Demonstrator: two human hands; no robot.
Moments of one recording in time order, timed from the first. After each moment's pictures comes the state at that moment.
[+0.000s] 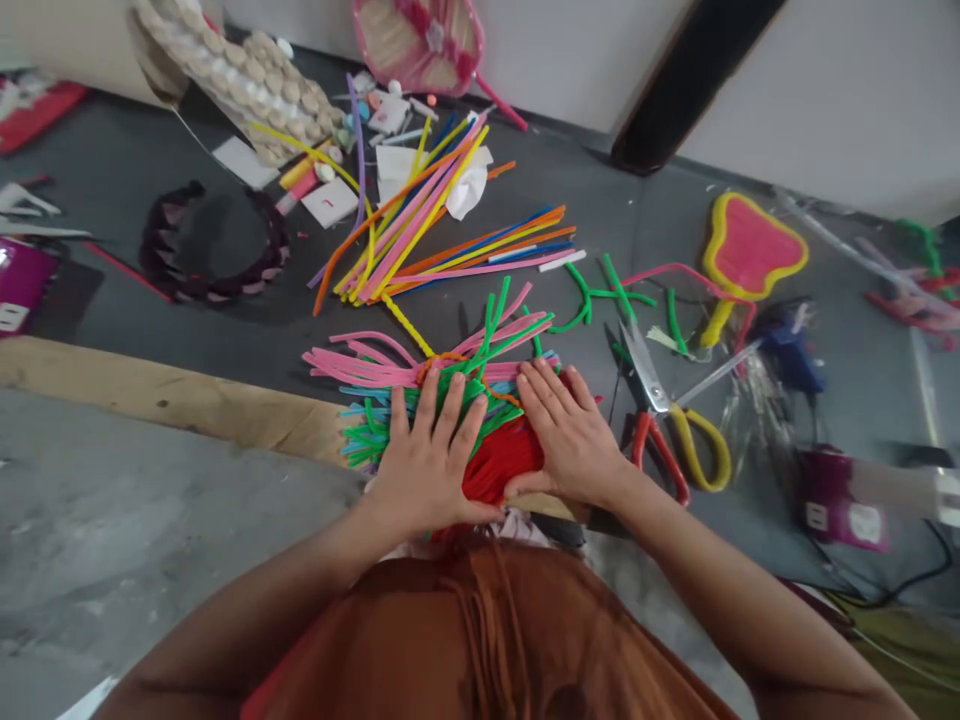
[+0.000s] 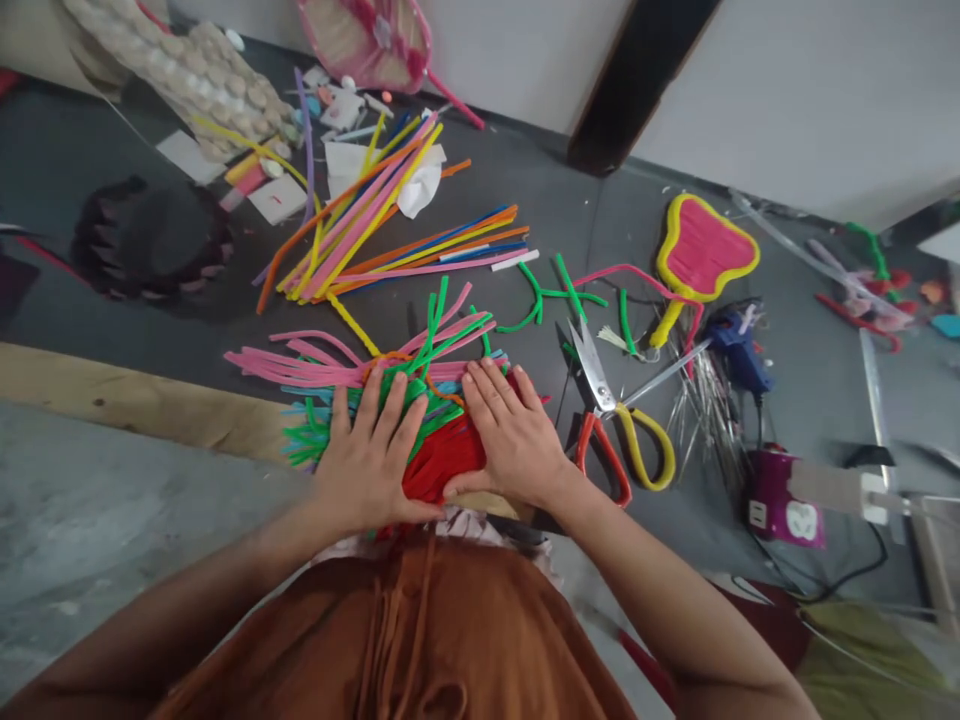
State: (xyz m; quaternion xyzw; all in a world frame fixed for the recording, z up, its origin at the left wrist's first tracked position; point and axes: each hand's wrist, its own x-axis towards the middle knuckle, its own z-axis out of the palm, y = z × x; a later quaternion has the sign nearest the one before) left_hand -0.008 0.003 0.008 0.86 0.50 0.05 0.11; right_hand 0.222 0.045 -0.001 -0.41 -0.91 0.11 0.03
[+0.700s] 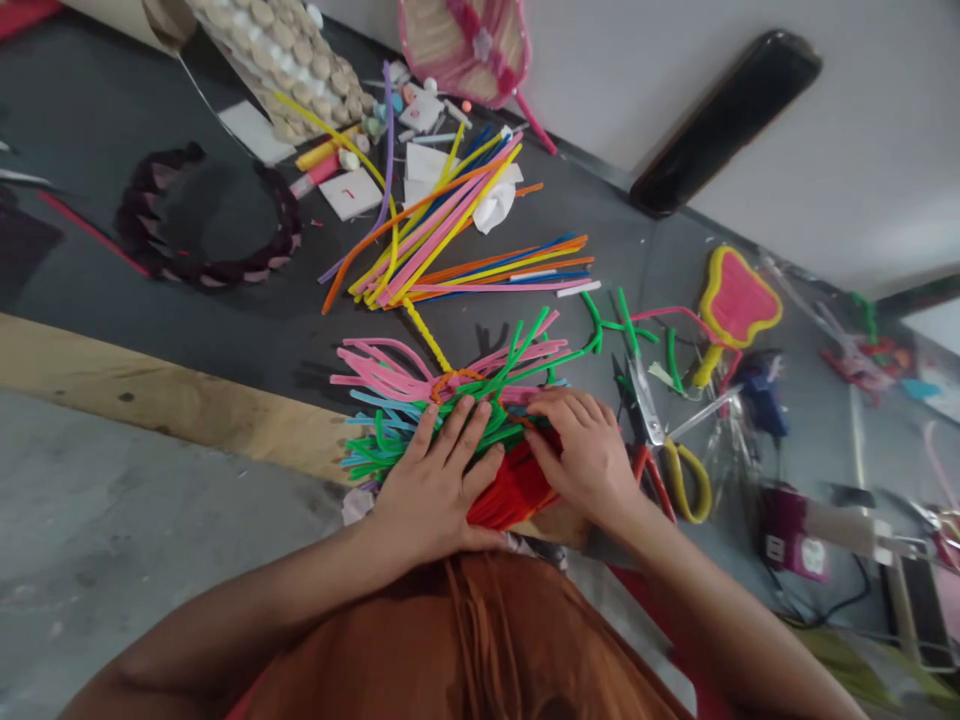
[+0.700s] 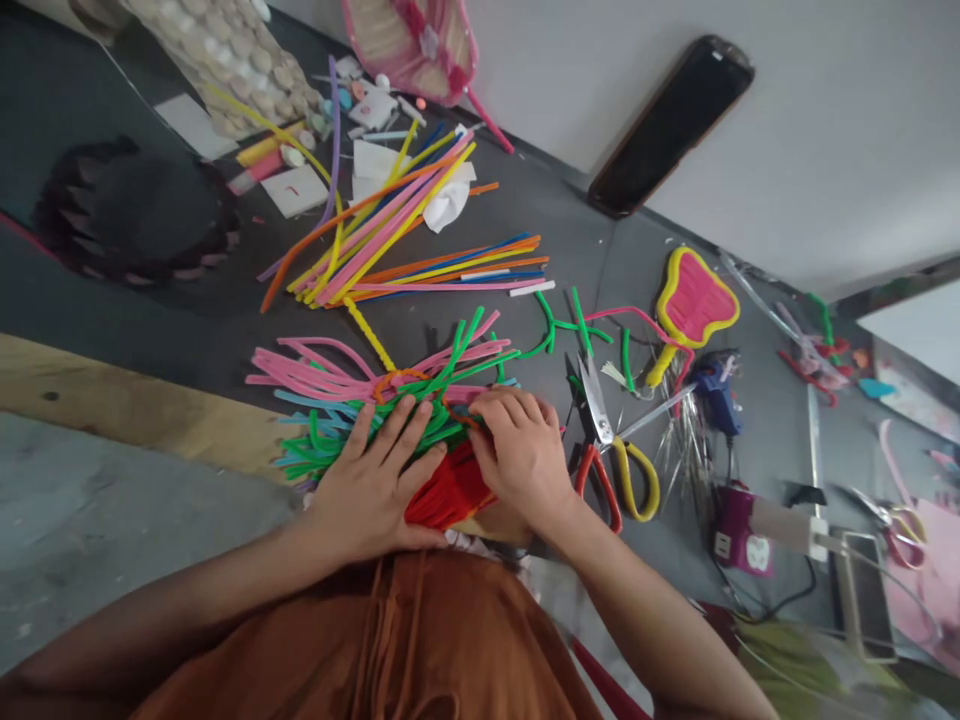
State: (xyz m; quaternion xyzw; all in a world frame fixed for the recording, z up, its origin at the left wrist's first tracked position) left_hand -0.010 0.003 0.000 0.87 0.45 0.14 0.12; right_hand 0.198 0.065 0.038 -0.51 -0.85 0.12 0.09
